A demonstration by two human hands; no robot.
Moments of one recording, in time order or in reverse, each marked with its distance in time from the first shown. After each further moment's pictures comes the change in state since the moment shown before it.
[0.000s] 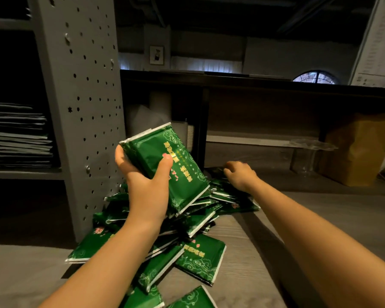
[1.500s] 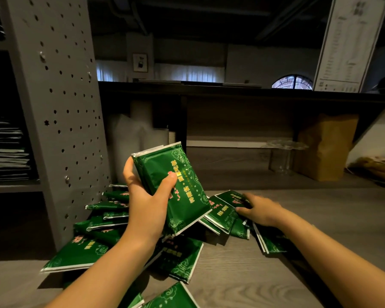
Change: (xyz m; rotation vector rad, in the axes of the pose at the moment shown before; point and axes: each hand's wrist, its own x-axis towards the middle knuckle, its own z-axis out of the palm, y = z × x) left_hand -0.027 0.000 0.013 -0.086 -0.193 -0.041; right_hand -0.101 0.053 -0.012 -0.187 -0.154 0.178
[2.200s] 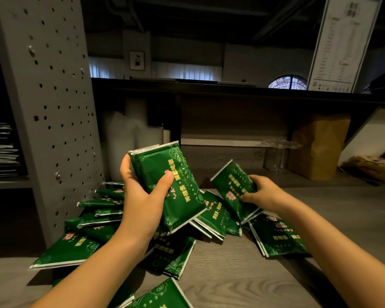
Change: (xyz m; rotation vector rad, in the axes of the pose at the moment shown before) left_hand -0.003 -0.001 0.002 -0.002 -0.028 -0.029; right_hand -0.024 0.002 -0.032 0.681 0.098 -0.049
